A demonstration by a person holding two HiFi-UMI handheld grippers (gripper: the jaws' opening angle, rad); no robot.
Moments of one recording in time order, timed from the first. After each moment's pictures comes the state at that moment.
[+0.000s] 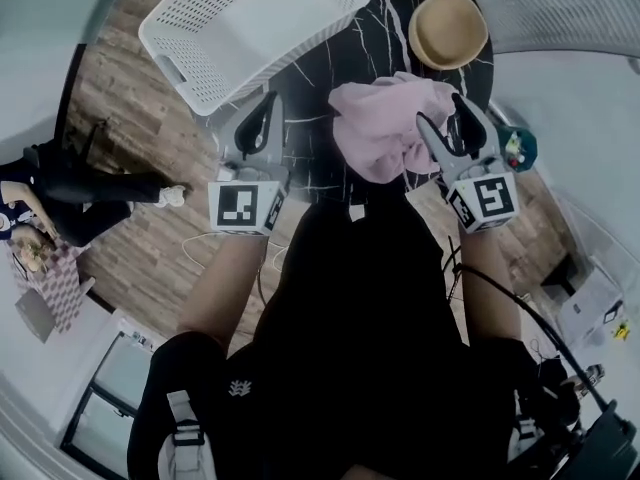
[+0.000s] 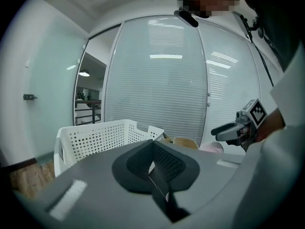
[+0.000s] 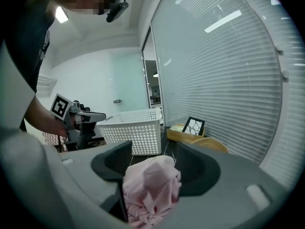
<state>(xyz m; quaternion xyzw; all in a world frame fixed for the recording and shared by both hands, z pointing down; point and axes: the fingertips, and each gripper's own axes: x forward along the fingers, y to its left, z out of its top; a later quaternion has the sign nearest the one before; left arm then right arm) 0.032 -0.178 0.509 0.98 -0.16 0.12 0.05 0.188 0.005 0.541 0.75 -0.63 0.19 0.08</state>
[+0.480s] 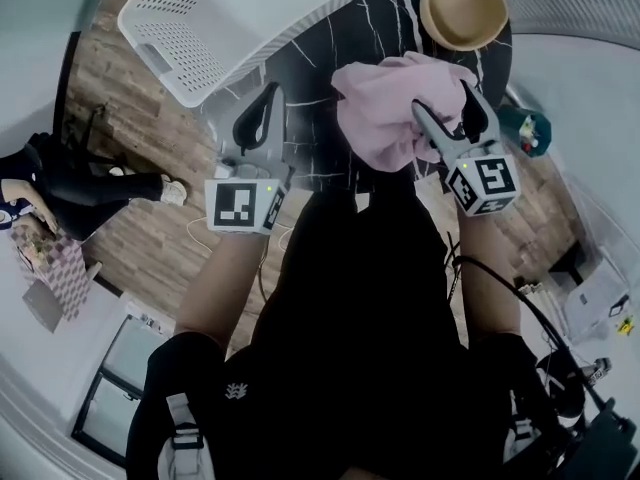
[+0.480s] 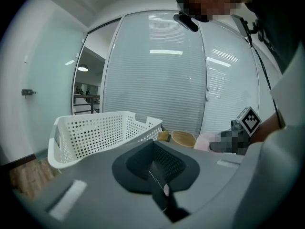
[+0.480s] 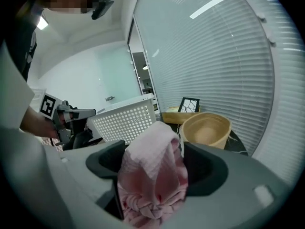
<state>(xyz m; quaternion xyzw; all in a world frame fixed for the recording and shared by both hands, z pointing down) 0.034 -0.172 0.543 0.97 -0.15 0.15 0.06 0.190 0.006 0.616 0.75 -0.59 0.28 0.06</state>
